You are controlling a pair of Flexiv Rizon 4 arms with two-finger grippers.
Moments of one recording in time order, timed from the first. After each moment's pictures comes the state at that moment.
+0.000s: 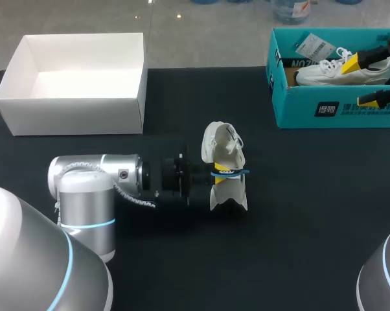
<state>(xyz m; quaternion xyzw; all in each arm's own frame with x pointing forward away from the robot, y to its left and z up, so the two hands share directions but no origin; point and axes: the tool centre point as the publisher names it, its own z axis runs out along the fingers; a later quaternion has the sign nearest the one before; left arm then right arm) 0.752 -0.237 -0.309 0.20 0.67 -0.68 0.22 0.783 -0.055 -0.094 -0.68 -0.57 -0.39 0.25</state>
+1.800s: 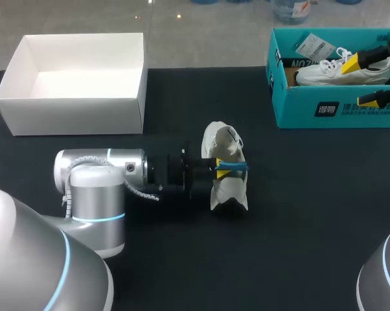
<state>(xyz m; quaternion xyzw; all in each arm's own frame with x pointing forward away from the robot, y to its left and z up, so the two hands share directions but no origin) 0.789 -0.241 -0.339 0.18 0.71 -0.65 0.22 0.783 -0.055 -0.094 -0.68 -0.57 -0.39 0.25</state>
